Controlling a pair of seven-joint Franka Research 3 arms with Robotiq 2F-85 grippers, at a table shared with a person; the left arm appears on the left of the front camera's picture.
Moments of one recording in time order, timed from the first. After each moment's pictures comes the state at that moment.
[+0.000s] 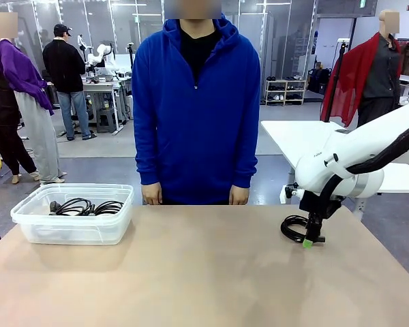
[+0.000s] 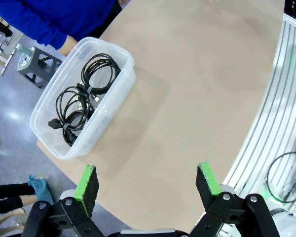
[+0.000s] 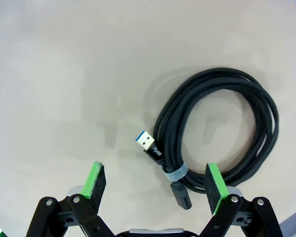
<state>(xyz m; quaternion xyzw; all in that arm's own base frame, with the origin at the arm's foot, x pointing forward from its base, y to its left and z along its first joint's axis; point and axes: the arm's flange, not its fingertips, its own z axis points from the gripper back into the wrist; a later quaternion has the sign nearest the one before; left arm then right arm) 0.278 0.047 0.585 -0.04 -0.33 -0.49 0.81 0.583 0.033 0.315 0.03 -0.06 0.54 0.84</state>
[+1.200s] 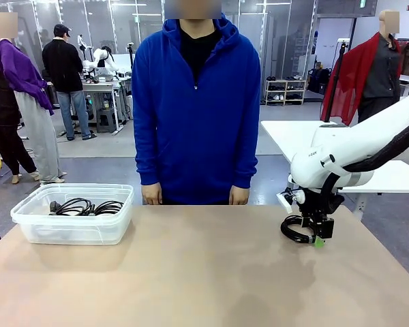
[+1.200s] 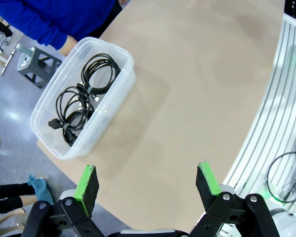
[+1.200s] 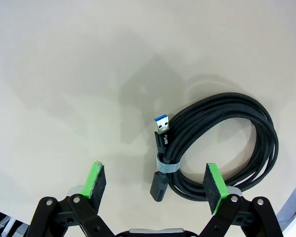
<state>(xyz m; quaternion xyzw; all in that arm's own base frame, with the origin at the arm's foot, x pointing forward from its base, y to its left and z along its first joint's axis) 0.278 0.047 0.585 -0.04 -0.33 -0.49 0.81 0.599 0.040 0.321 0.00 0.00 0.73 0.68</state>
